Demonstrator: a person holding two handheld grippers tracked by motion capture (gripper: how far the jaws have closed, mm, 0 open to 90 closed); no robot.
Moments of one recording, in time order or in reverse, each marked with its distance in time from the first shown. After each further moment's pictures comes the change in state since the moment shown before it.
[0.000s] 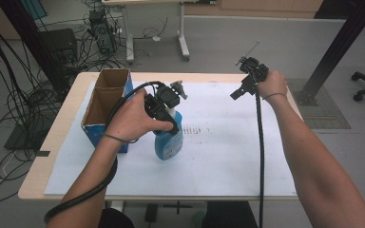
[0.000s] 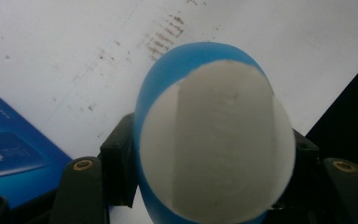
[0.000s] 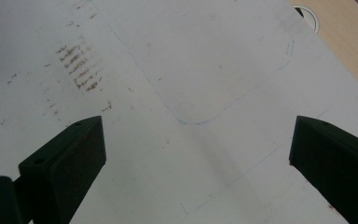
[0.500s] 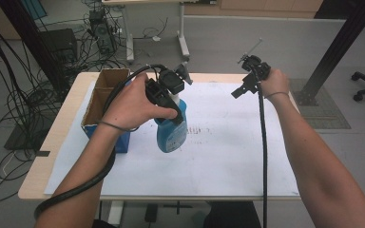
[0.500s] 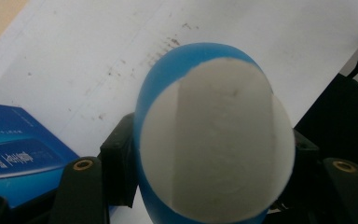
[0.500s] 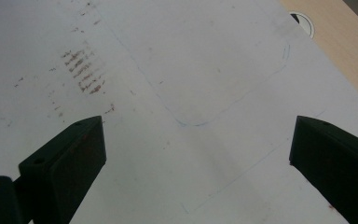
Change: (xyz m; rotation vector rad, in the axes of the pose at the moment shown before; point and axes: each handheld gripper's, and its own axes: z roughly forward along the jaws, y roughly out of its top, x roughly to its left) left arm -0.006 0.018 -0.043 -0.018 -0.011 0.004; right arm -0.002 0.000 -0.009 -0.020 0.008 0.001
